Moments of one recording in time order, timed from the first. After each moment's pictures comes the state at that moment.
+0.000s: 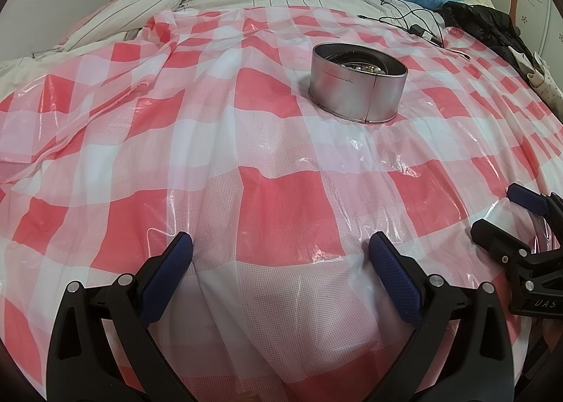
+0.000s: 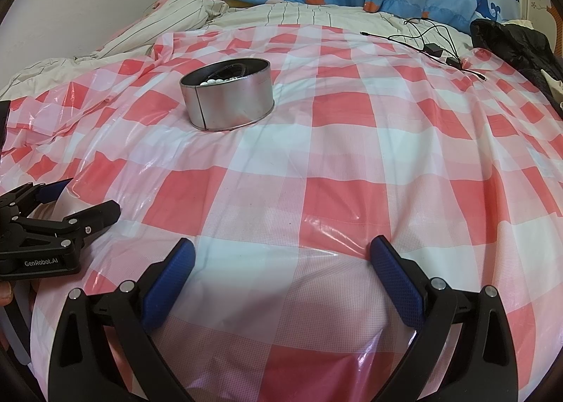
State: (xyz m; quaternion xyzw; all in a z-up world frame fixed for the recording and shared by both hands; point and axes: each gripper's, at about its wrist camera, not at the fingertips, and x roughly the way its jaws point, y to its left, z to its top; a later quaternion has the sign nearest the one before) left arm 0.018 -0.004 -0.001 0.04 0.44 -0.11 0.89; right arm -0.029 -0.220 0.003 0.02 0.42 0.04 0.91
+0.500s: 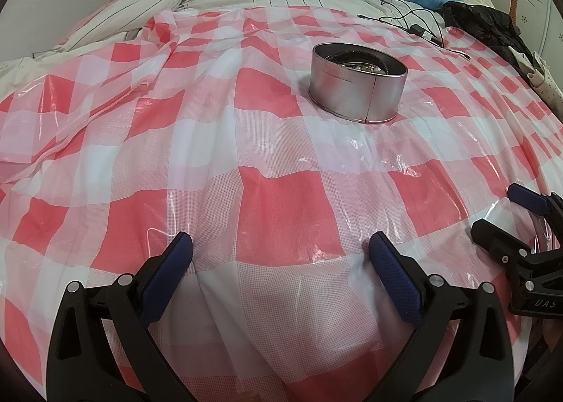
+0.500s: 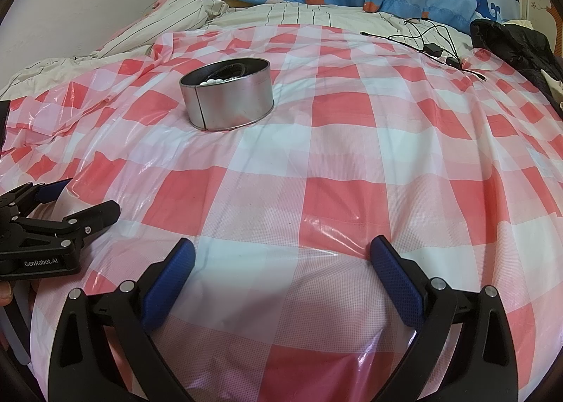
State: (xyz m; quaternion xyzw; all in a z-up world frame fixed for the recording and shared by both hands) left arm 0.018 -0.004 -0.002 0.04 0.44 -0.11 0.89; right arm -0.030 -0.219 0.003 0.02 0.42 0.04 0.91
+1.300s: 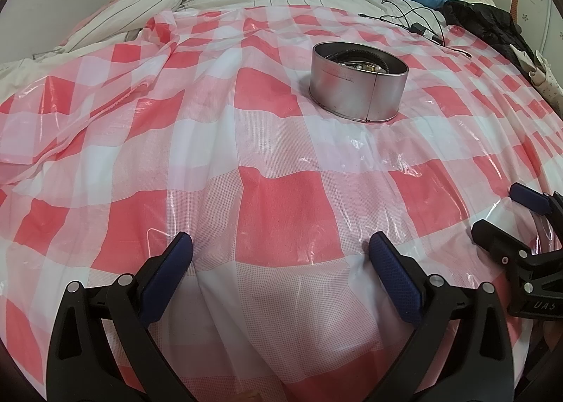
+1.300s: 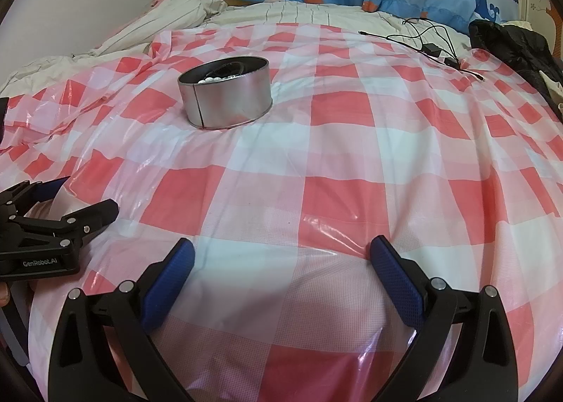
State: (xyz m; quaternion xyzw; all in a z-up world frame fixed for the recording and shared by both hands) left arm 0.018 -0.004 -0.002 0.04 0.44 -0.11 0.89; right arm -0.030 -0.224 0.002 0.02 0.42 0.04 0.91
